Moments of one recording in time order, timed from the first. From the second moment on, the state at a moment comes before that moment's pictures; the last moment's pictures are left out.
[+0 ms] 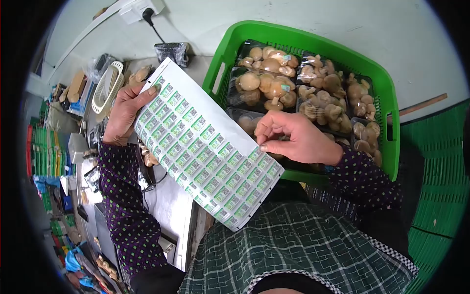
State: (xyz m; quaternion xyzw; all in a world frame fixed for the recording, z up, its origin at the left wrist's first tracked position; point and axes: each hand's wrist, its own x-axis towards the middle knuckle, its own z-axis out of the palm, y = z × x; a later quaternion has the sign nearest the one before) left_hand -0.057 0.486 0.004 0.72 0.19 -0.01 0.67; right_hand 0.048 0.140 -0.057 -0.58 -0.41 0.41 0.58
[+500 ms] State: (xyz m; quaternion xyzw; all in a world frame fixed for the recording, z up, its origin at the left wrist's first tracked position) left_hand -0.052 0.514 -0.020 0.72 0.23 -0.03 0.66; right_hand 0.039 0.174 -0.071 -0.61 -0.53 0.23 0.54
